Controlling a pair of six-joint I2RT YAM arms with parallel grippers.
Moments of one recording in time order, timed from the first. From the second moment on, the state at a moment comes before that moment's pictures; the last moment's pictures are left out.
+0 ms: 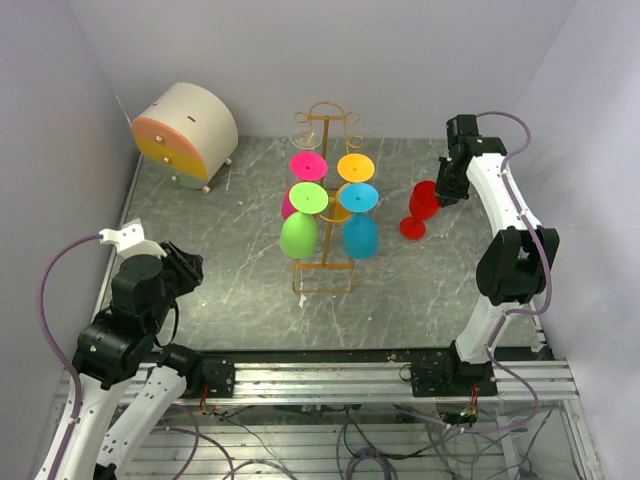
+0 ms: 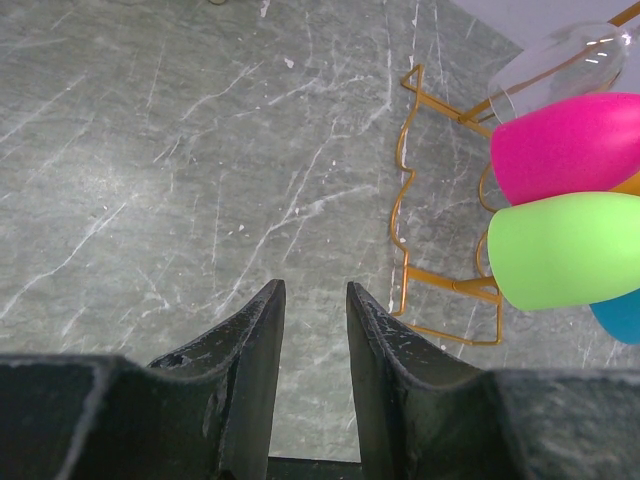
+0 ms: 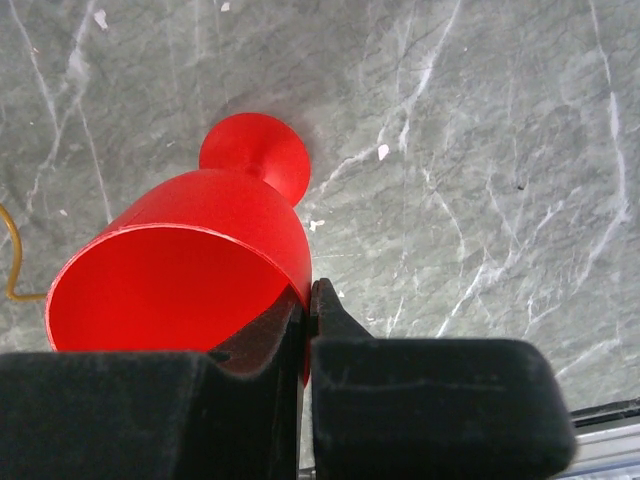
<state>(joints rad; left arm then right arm) -0.38 0.44 0.89 -0.86 -0.32 -0.63 0.04 1.85 1.77 -1.07 0.15 0.30</state>
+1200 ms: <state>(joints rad) -0.38 0.44 0.89 -0.86 -0.33 -0.63 0.13 1.54 1.81 -0.77 -0.65 0.48</state>
